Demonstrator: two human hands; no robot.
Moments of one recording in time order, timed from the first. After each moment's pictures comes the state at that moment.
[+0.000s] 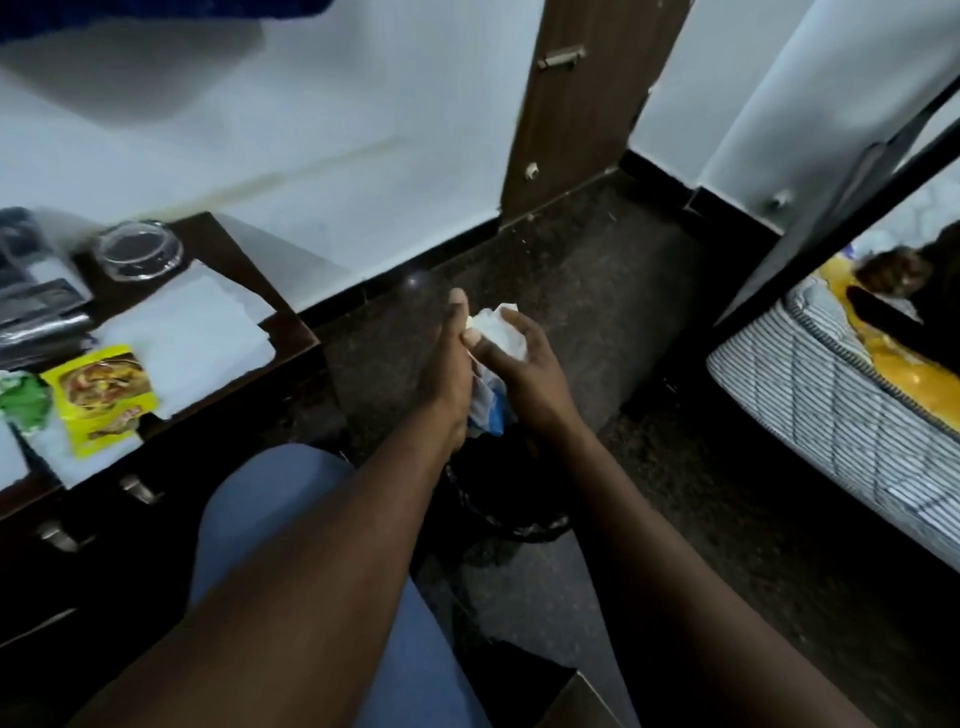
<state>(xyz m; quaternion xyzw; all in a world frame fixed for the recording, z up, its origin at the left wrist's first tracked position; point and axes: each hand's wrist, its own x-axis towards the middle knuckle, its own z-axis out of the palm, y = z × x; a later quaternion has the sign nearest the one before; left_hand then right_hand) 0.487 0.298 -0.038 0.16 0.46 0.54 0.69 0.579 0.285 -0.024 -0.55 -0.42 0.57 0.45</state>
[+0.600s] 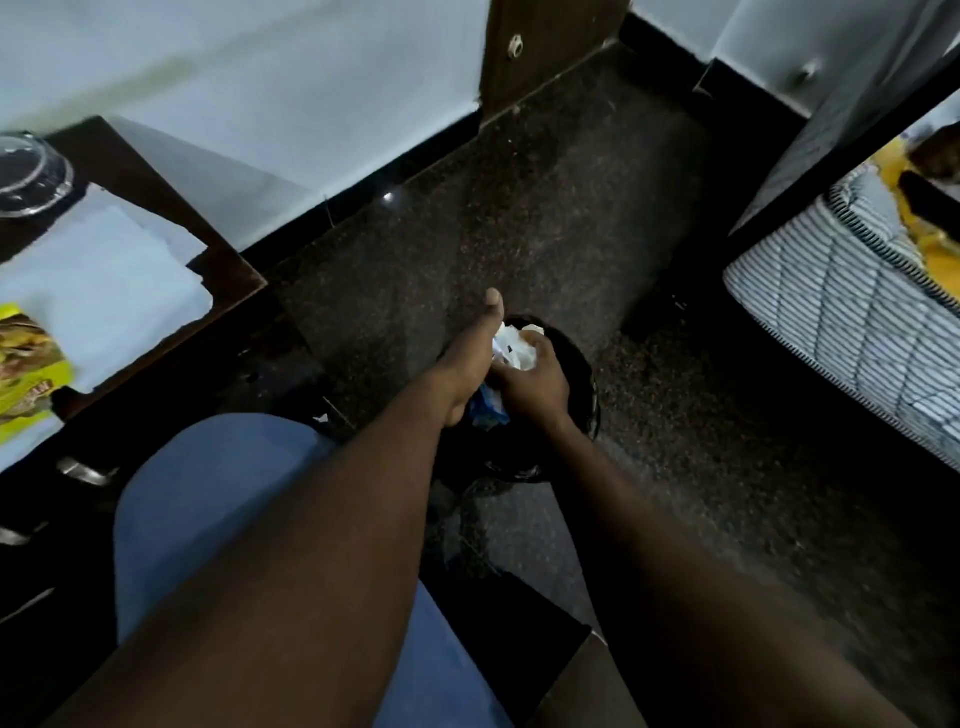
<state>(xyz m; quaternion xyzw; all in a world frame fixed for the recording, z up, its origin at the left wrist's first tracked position) 0.504 0.312 -0.128 0.31 0.57 0.22 0.72 0.609 0.283 -0.152 -0.75 -0.41 0.43 0.29</state>
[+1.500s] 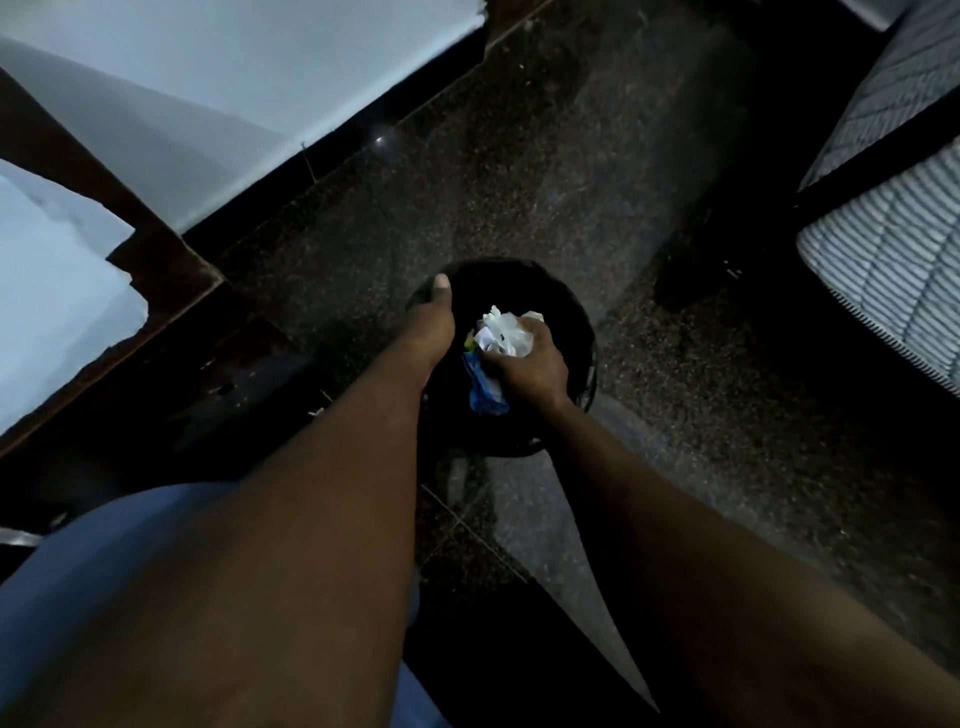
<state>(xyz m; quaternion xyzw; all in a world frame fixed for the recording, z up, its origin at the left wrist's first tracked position) 0.455 0.399 -0.224 0.31 0.76 0.14 0.56 0.593 0.344 -0.247 -0.77 -0.39 0.44 0.24</state>
